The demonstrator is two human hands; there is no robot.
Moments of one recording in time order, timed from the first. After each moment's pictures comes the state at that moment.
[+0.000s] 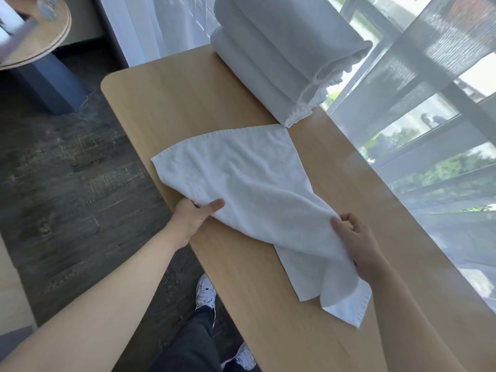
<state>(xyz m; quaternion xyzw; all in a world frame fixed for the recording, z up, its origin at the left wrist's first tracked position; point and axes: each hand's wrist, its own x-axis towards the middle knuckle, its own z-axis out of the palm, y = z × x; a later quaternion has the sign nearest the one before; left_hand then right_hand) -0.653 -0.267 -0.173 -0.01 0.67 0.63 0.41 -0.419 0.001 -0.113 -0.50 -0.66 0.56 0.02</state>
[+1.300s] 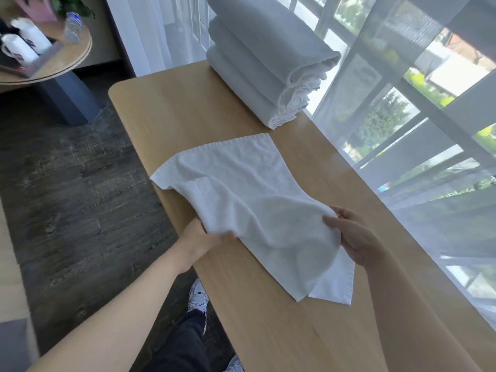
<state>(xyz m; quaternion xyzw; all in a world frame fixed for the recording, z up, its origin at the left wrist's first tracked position) -0.547 -0.267 -0.153 0.07 0.68 0.56 0.46 -0.380 0.046 -0.104 -0.47 -0.59 0.65 -0.01</state>
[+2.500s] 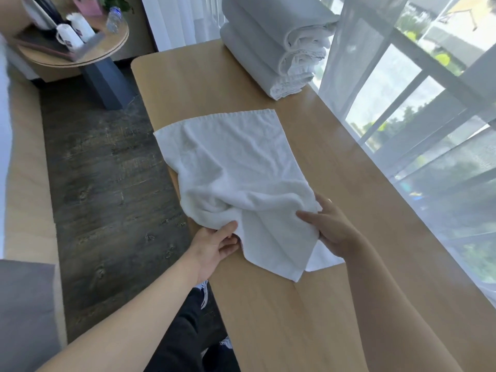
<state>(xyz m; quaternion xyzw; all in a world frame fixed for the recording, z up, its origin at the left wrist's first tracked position) -0.385 -0.252 -0.157 -0.15 0.53 0.73 0.41 -0.310 0.020 -0.135 -0.30 -0.62 0.72 -0.10</state>
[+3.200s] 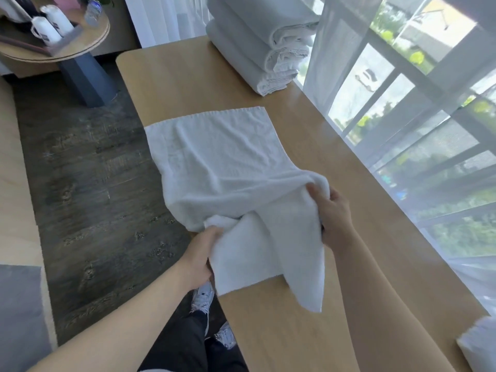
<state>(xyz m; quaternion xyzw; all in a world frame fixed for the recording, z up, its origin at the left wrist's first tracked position) -0.357 -0.264 -0.145 -0.20 0.50 0.70 0.47 -0.292 -0.003 -0.097 -0.42 -0.59 0.69 0.12</state>
